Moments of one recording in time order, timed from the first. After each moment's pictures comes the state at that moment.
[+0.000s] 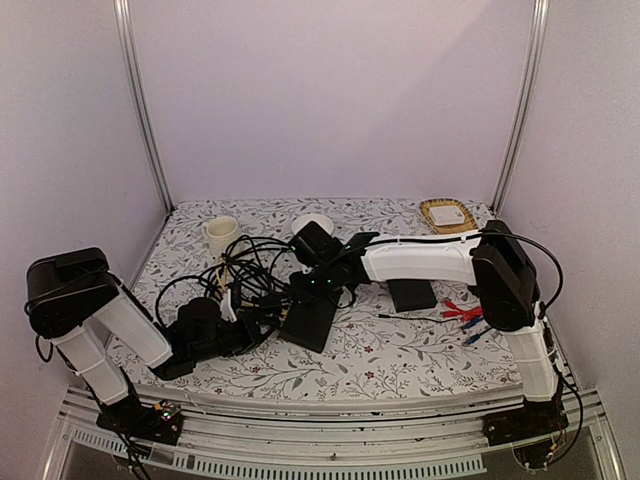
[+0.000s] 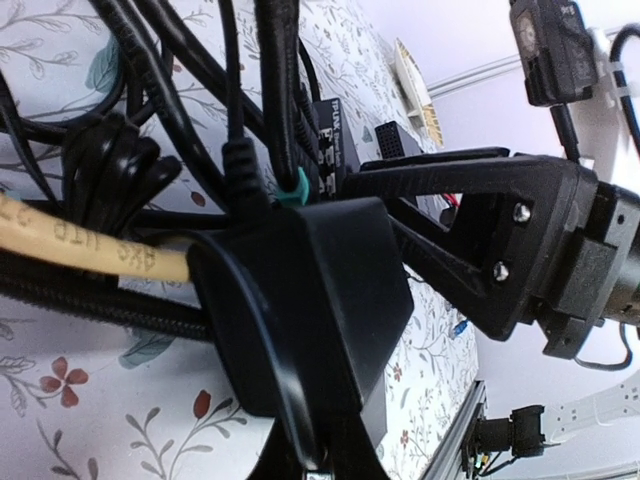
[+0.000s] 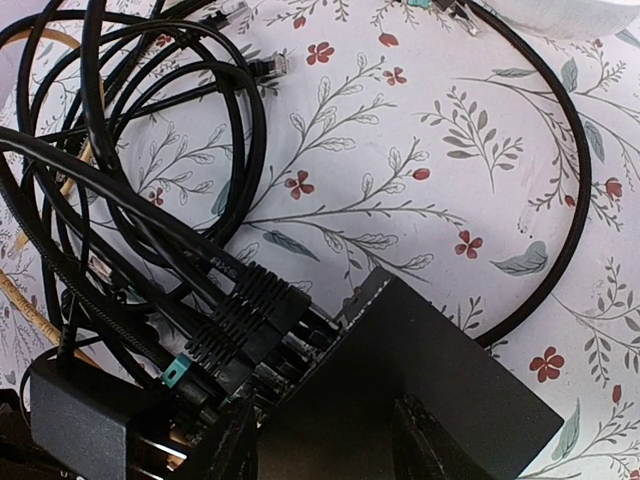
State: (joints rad) left arm -0.84 1.66 0.24 1.08 0.00 -1.09; right arm 1.00 2.25 1.79 -0.51 0.14 0.55
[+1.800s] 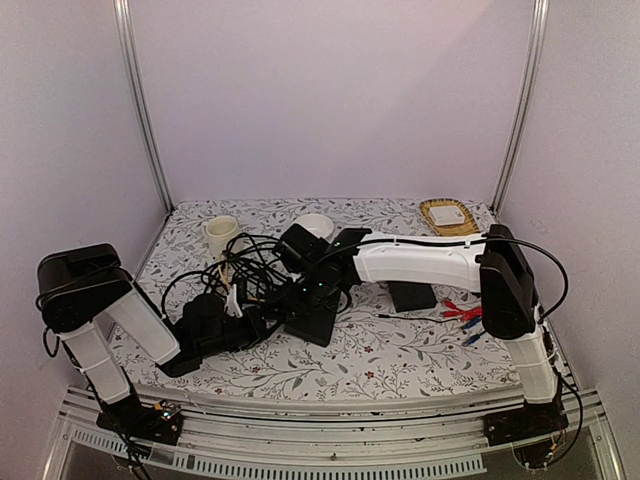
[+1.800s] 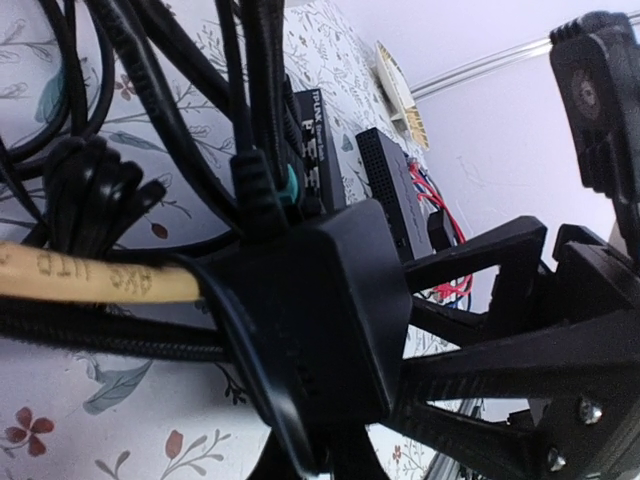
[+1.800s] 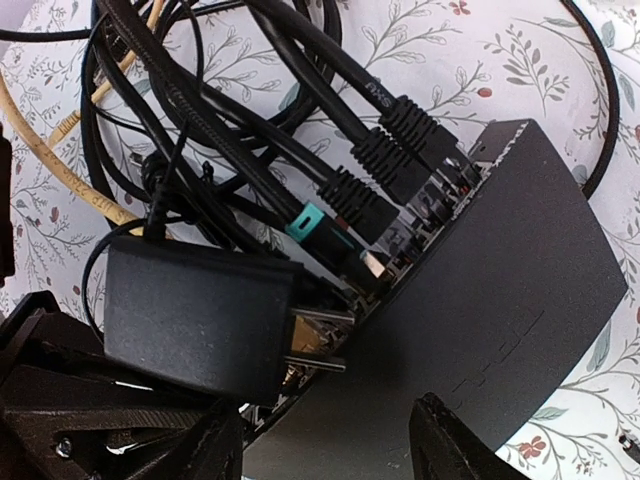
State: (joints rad) left arm -0.83 1.73 0.29 1.14 0.02 -1.06; right arm 1.07 2.23 1.89 -0.72 0.10 0.55
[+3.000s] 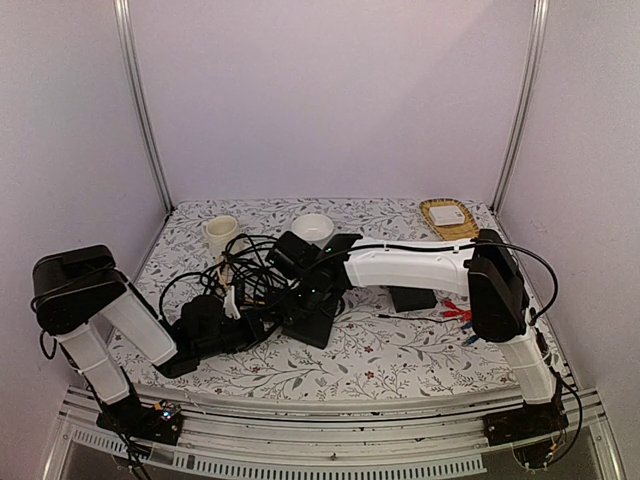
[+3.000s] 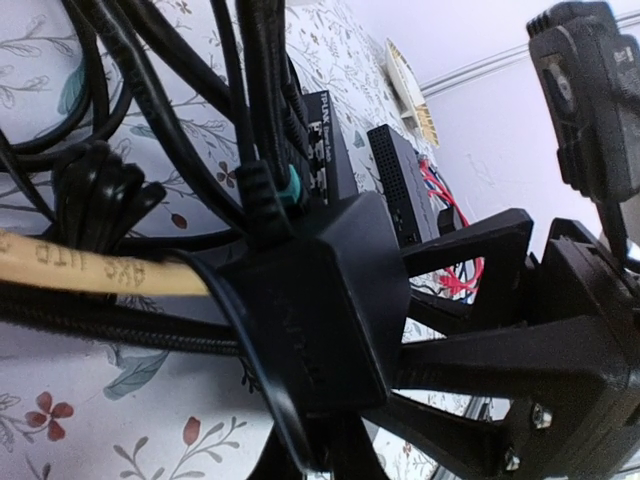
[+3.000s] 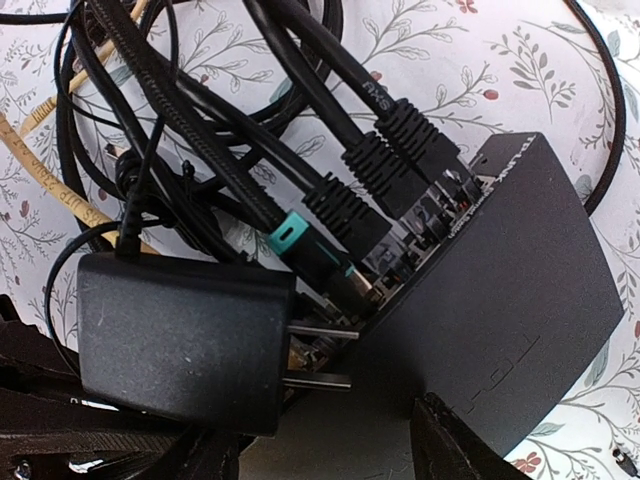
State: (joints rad) left arm -0.83 1.71 0.27 1.11 0.00 -1.05; right arm 1.08 2.30 1.95 -0.78 0.16 0.52
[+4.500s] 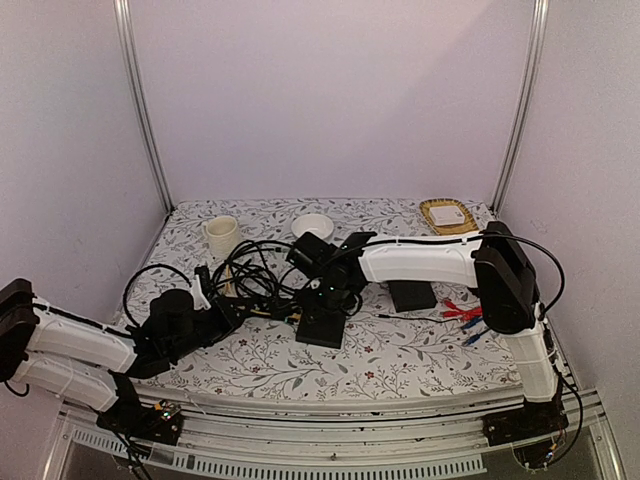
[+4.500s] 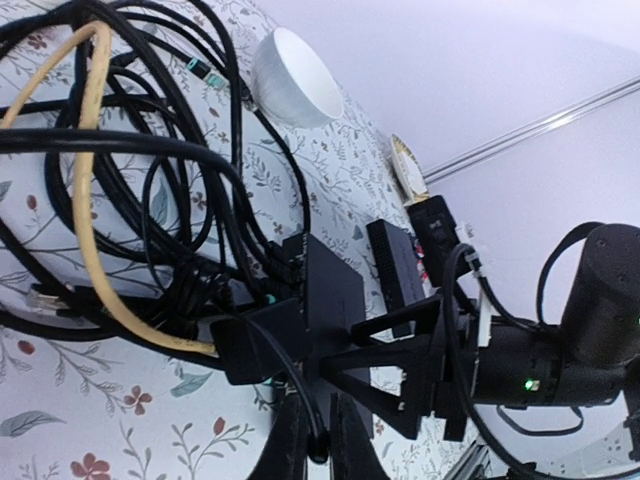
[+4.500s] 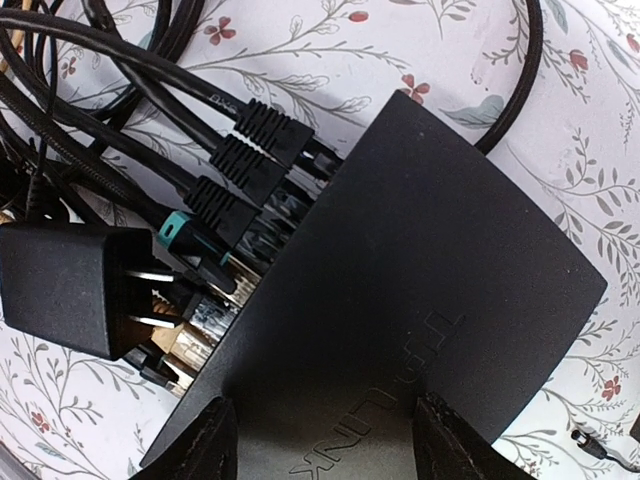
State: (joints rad) left arm -0.83 1.23 0.20 0.77 -0.22 -1.07; right arm 1.02 2.24 1.82 -0.77 0.17 0.54
